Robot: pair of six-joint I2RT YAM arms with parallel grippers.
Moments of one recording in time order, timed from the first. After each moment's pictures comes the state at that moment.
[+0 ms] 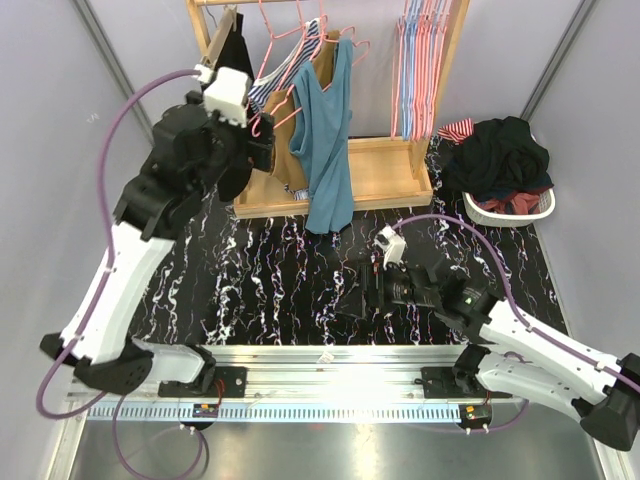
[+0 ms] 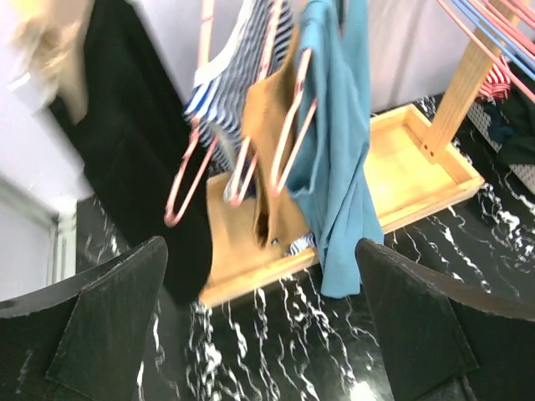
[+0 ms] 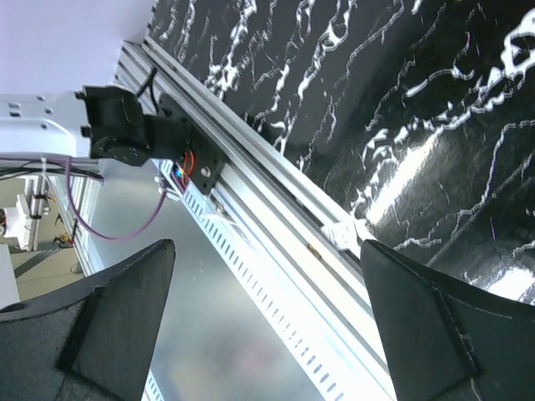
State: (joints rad) left arm -0.56 1.28 1.81 -0.69 -0.25 0.03; right arm 0.85 0.88 0.70 -0.32 -0.31 0.73
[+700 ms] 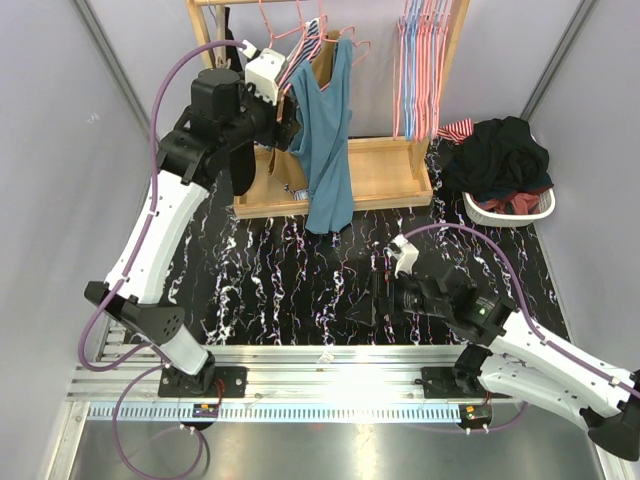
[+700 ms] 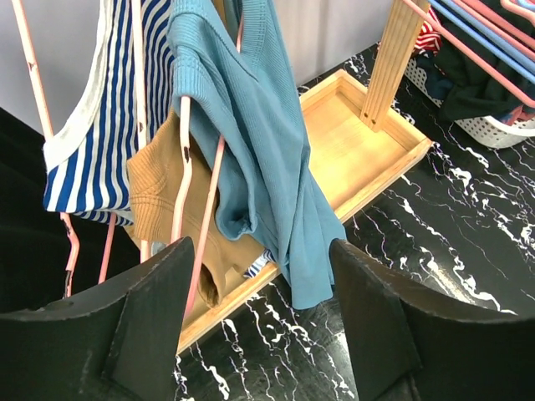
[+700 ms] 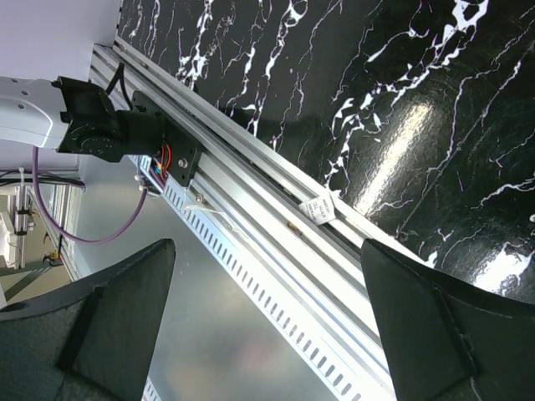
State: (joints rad) left arm -0.45 1.62 2.07 -0.73 0.12 0.09; right arm 0.88 0.77 0.67 -0.46 -0.22 0.76
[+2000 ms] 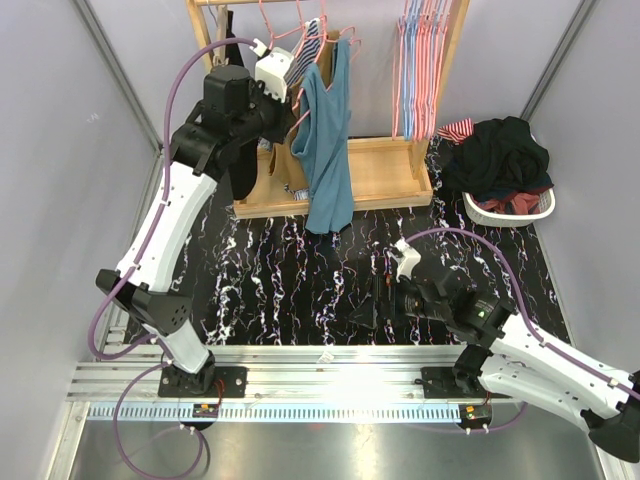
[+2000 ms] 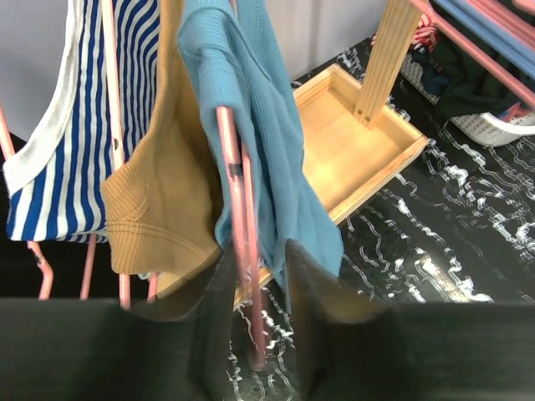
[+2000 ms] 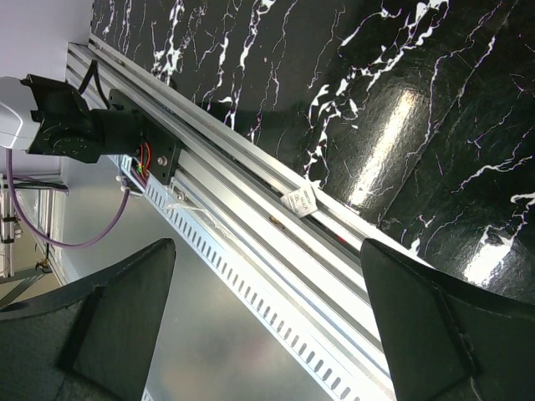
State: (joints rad) left arm -0.44 1.69 2.10 -0.72 0.15 0.08; right arm 0.88 0.75 0.63 -0.48 -0.19 0.77
